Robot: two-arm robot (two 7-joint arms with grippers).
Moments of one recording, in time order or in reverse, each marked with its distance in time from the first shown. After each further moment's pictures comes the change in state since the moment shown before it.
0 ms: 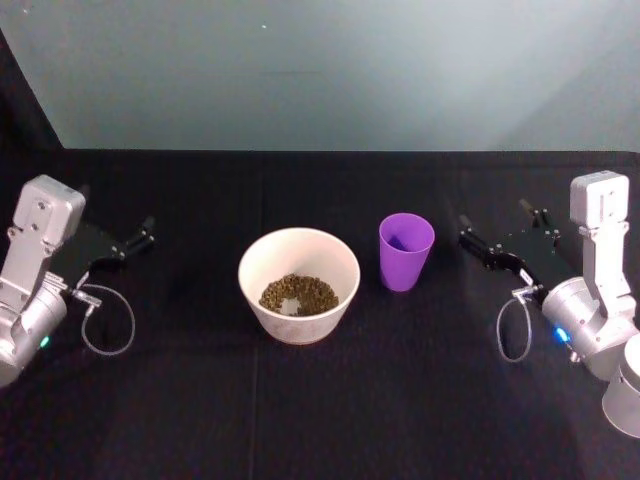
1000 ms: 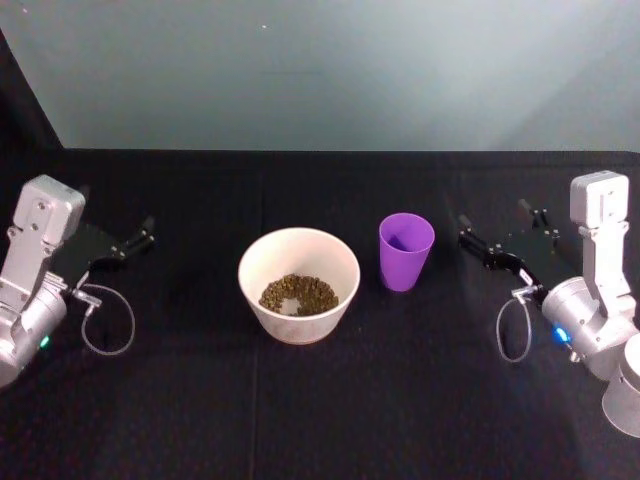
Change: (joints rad) left arm 0.000 0.000 0.000 0.000 0.000 0.000 0.000; right arm 0.001 0.000 0.000 0.001 0.001 0.000 0.003
